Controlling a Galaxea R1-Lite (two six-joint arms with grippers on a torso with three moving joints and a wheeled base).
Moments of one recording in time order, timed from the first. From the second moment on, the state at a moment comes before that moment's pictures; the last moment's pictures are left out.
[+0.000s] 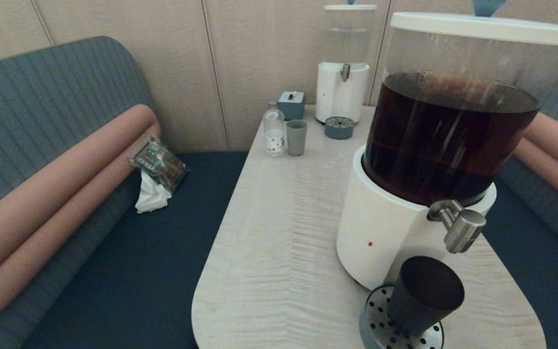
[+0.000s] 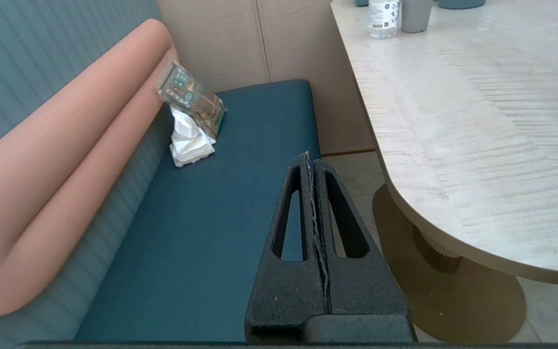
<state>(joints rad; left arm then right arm) 0.01 0.00 0.00 -0.14 -0.06 0.12 -0.01 0.01 -0.17 0.03 0.00 -0.06</state>
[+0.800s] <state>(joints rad) 0.01 0.00 0.00 -0.14 -0.06 0.12 0.00 0.72 -1.04 0.38 0.16 0.09</state>
